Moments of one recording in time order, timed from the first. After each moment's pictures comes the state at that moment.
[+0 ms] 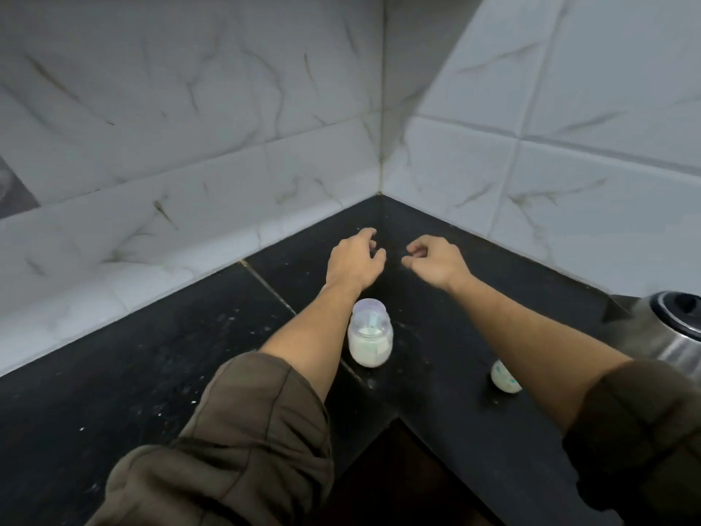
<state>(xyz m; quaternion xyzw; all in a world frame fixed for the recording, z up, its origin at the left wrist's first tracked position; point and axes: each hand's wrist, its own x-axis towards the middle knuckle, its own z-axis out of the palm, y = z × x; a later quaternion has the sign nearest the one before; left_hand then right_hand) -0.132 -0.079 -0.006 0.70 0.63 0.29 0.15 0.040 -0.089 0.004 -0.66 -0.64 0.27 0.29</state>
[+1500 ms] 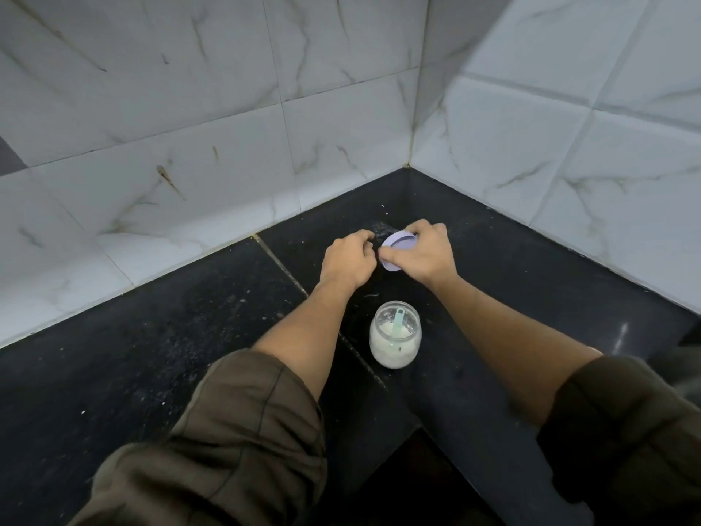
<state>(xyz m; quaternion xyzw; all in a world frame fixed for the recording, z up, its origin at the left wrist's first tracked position) -0.187 -0.034 -0.062 0.65 0.69 0.26 0.19 -0.033 -0.037 -0.041 -0.65 -0.63 0.27 0.32</state>
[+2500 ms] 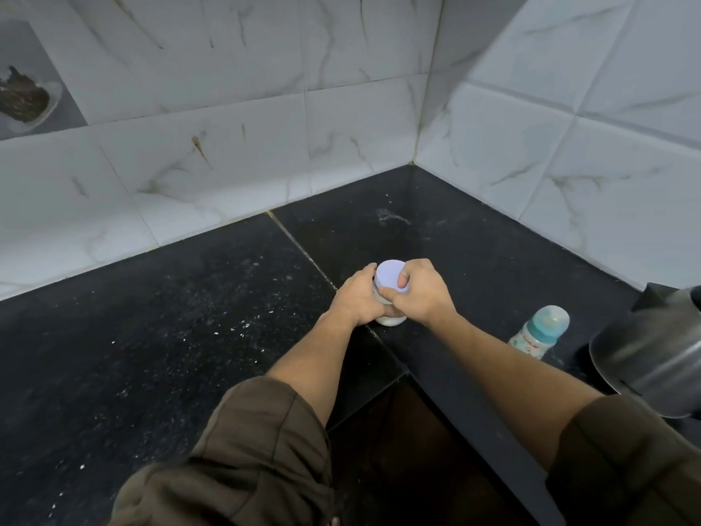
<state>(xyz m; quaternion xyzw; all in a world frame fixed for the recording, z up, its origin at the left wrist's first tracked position) -0.170 -0.160 -0.109 0.63 0.67 0.21 0.33 -0.022 -0.163 -0.077 -0.63 -0.71 0.24 0.22</state>
